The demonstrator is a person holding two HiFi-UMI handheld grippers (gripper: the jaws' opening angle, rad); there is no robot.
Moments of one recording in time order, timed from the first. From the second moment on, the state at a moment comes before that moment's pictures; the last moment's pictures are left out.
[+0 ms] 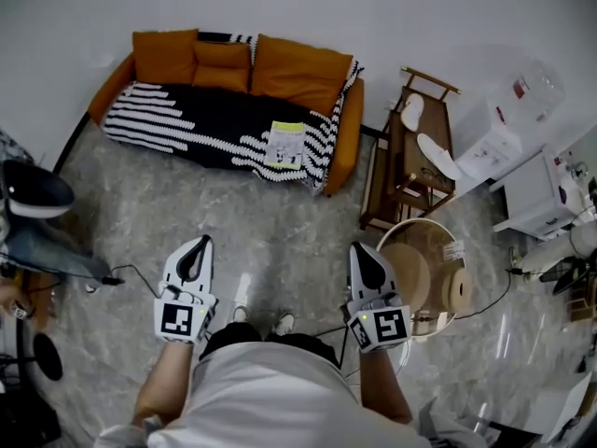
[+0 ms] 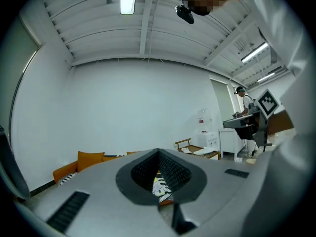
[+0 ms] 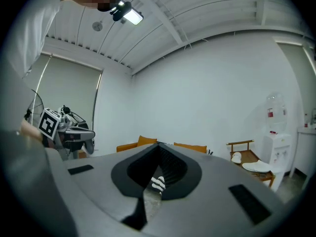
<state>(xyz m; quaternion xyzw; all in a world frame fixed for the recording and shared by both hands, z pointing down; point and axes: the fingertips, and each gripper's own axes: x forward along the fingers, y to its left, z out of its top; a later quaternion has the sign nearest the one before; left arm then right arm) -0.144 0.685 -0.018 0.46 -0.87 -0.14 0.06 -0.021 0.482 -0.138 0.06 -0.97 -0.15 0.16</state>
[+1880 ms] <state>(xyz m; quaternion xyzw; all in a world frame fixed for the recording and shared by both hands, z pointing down) -0.452 0.429 0.057 0.55 -0.81 -0.15 0.10 -0.339 0.288 -0.030 0.09 -0.95 -0.10 0.28</state>
